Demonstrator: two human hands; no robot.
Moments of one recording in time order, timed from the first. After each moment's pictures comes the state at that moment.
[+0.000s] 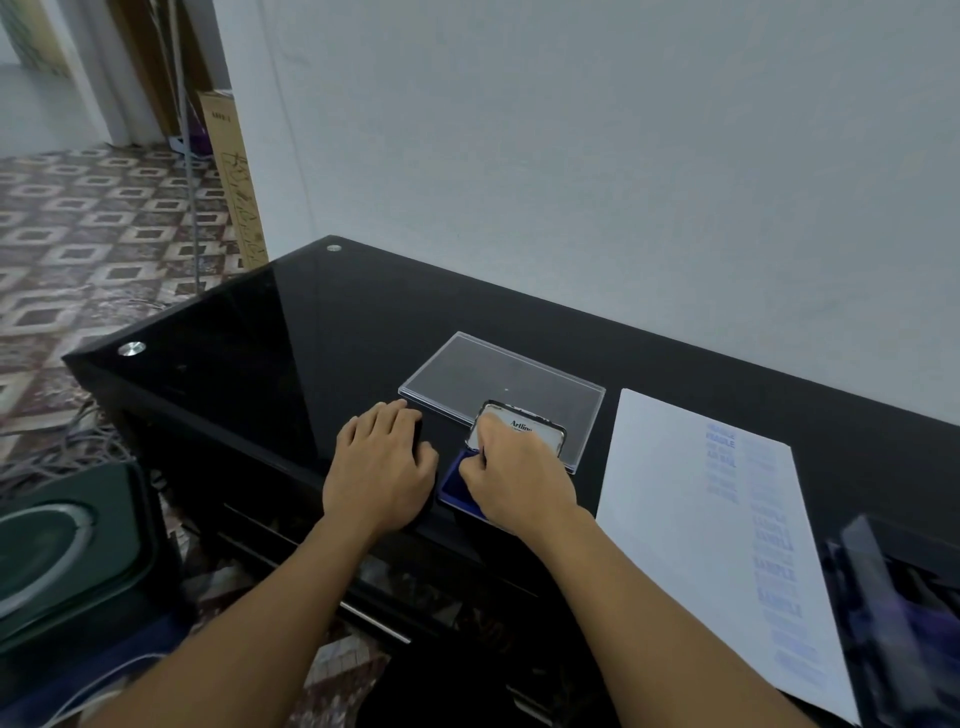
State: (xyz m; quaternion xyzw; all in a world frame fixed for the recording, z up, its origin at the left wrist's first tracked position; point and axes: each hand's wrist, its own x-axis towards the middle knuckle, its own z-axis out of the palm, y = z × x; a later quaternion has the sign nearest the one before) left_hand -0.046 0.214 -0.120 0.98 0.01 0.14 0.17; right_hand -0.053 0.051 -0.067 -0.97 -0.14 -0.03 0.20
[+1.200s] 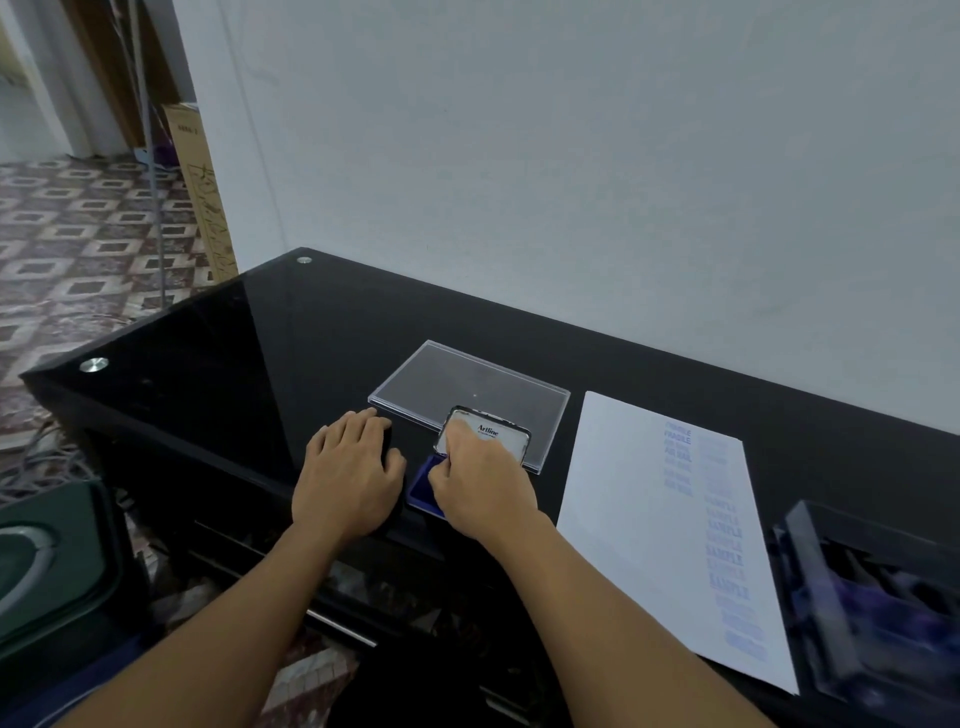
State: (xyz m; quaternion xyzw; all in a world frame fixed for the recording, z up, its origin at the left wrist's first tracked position) left_hand -0.046 0.214 -0.120 0.98 0.01 0.14 0.16; right_hand -0.061 0.052 -0.066 -0.97 -0.13 -0.03 0.22
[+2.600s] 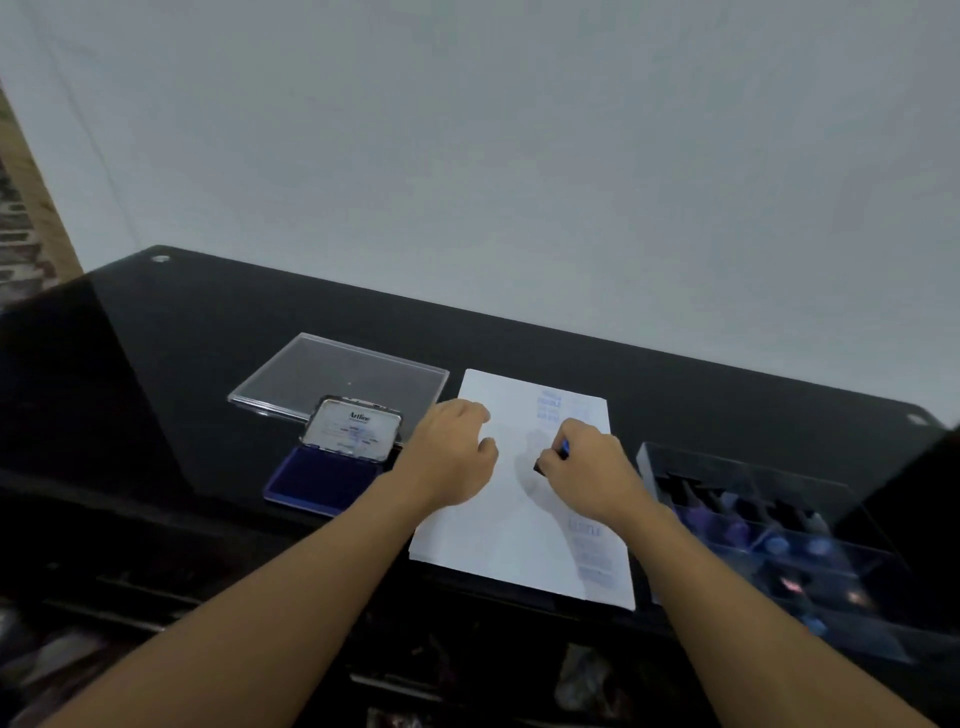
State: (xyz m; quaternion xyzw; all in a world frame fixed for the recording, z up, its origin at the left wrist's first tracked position) left_hand -0.049 0.007 -0.072 0.93 -0.21 0.03 0.30; right_hand -0.102 -0.169 -0.043 -0.96 0.12 -0.02 0.26
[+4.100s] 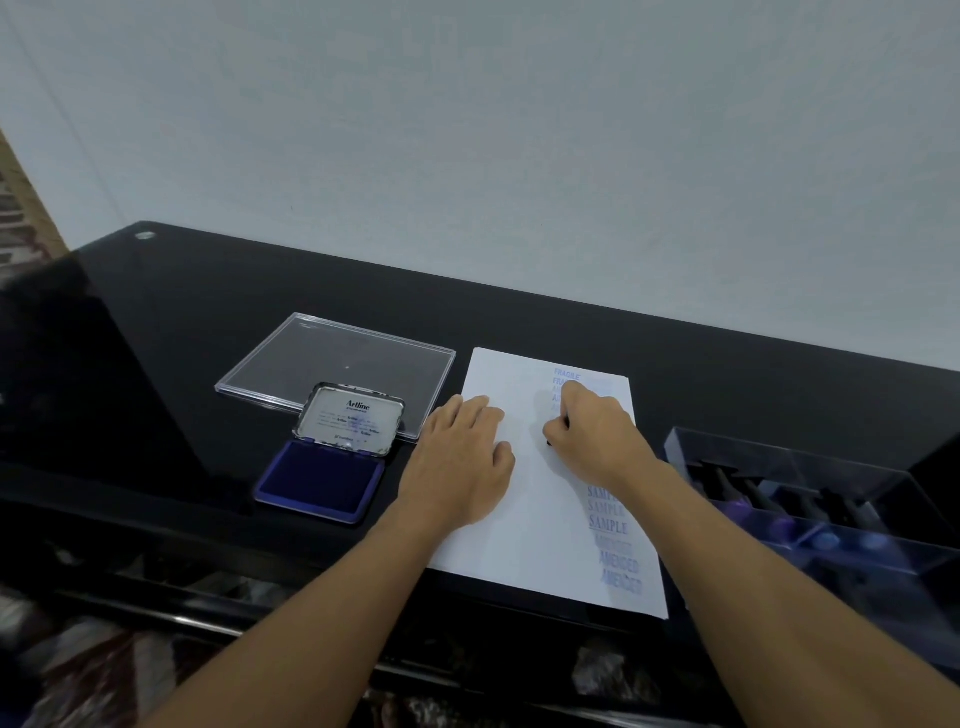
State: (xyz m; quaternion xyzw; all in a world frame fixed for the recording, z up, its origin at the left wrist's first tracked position) left_hand -0.045 -0.005 -0.111 0.94 -0.22 0.10 0.24; right_hand -0.050 -0.176 -0.064 -0.98 0.10 -0.01 0.18
